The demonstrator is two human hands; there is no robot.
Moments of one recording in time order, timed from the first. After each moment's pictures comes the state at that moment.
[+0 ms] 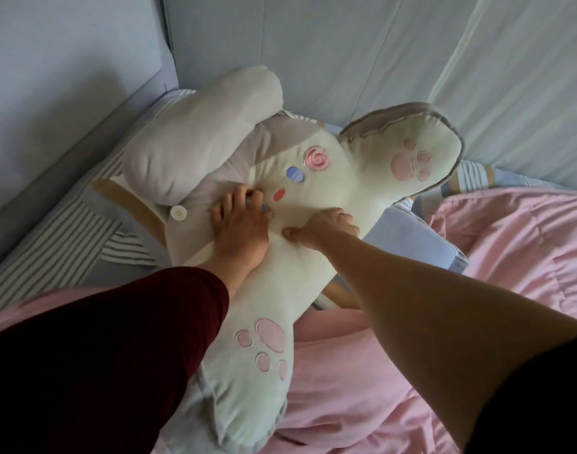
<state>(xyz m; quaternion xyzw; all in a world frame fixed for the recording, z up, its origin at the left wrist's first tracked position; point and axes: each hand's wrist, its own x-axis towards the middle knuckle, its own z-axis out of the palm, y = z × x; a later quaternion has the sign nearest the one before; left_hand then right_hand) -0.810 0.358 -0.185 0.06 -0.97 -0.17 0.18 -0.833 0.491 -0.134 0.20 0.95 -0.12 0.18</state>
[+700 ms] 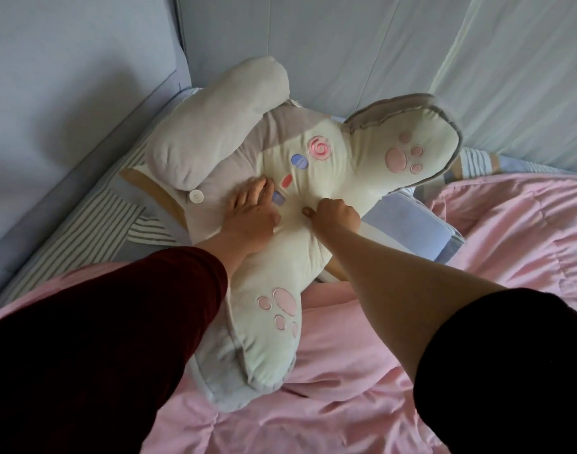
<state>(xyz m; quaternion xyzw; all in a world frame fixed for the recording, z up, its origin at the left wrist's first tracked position) -0.780 0.354 -0.158 -0.02 -0.99 -0.14 -0.01 -0.797 0.503 -0.124 0.05 0.99 -0.06 0.07</state>
